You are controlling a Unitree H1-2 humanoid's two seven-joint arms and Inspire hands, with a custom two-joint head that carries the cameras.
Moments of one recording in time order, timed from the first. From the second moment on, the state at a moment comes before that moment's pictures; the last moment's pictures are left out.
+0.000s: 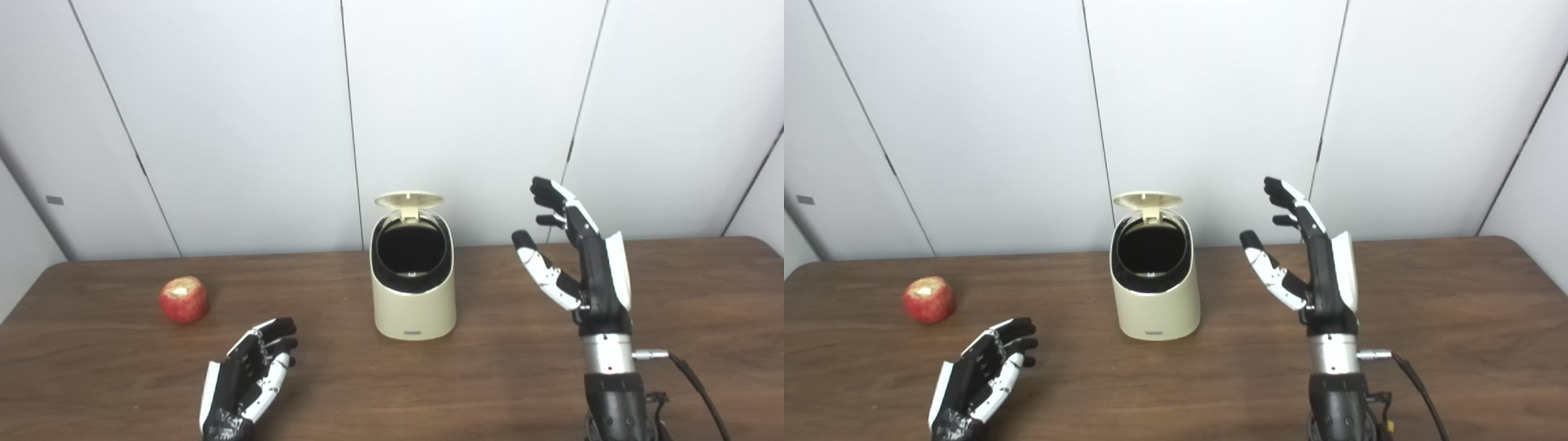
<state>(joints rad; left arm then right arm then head) -0.03 0.04 0.06 -0.01 0.02 -0.14 0.03 -0.26 -0.10 0.00 0.01 -0.40 -0.29 -0.31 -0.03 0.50</state>
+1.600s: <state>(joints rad) -0.03 0.09 0.10 -0.17 0.70 -0.25 0.37 -0.15 -0.14 -0.04 0.11 -0.26 -0.40 -0.34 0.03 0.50</state>
